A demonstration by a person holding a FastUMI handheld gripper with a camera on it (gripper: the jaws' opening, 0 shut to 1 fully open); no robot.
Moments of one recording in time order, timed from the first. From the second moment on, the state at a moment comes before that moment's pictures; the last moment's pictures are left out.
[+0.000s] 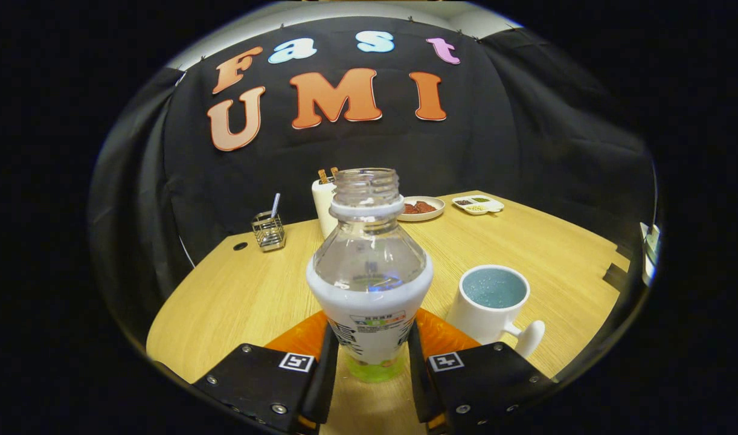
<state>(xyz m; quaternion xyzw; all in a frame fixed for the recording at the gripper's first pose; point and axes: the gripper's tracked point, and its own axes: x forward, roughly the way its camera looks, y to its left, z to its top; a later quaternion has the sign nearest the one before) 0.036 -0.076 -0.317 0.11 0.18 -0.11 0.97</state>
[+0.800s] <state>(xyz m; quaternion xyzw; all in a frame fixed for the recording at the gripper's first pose) 0.042 -0.052 -0.257 0.39 0.11 -0.07 0.91</state>
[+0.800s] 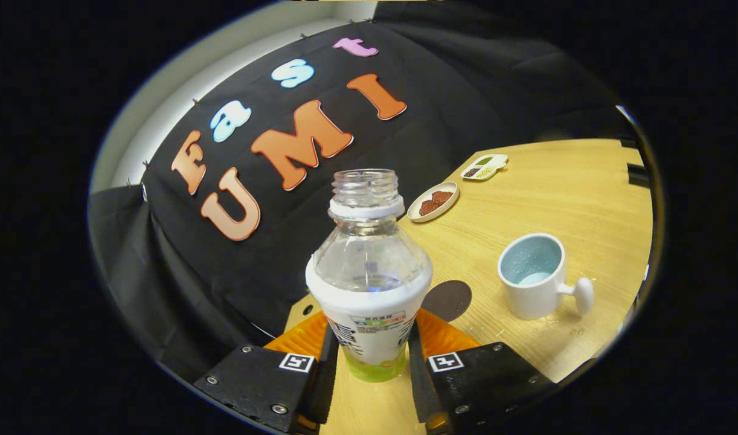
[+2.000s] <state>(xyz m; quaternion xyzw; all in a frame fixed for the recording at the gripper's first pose) 0.069 -0.067 -0.234 0.70 0.05 -0.04 0.71</state>
